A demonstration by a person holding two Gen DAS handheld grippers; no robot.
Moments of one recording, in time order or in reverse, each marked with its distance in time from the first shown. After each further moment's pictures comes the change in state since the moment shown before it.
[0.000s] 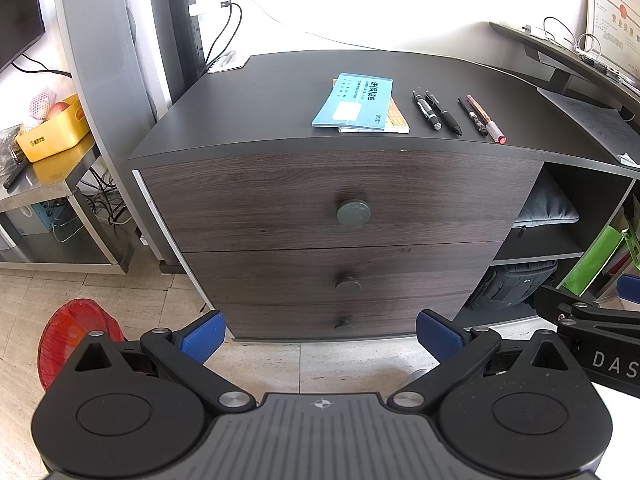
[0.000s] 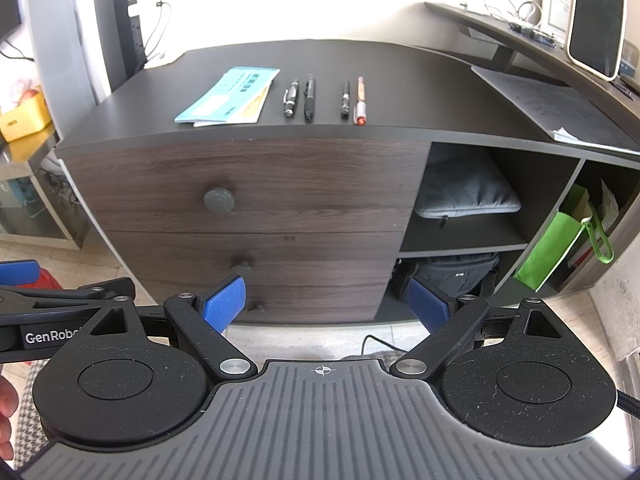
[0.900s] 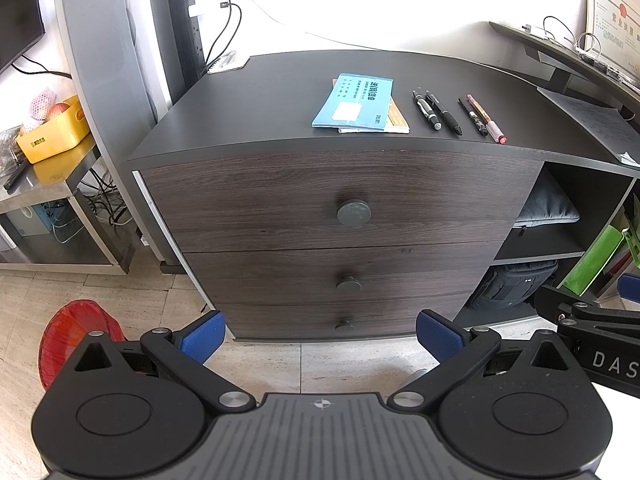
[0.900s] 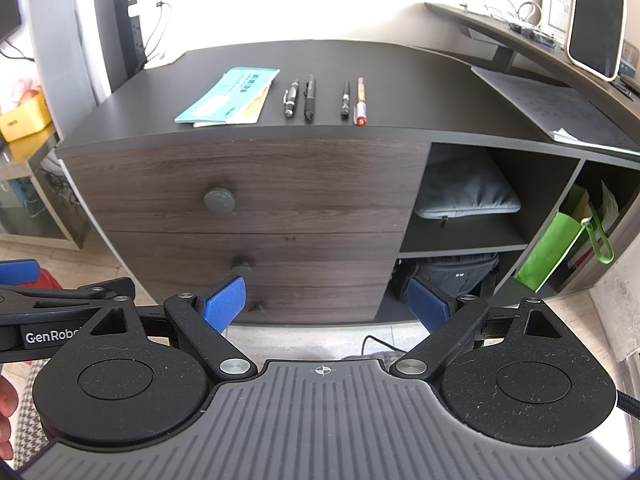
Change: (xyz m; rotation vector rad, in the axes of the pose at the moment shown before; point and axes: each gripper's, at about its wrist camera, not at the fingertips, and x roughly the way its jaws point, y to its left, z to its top) left arm -0.001 -0.002 0.001 0.003 0.000 0.003; right arm -0.001 0.003 -0.002 0.002 -0.002 -0.003
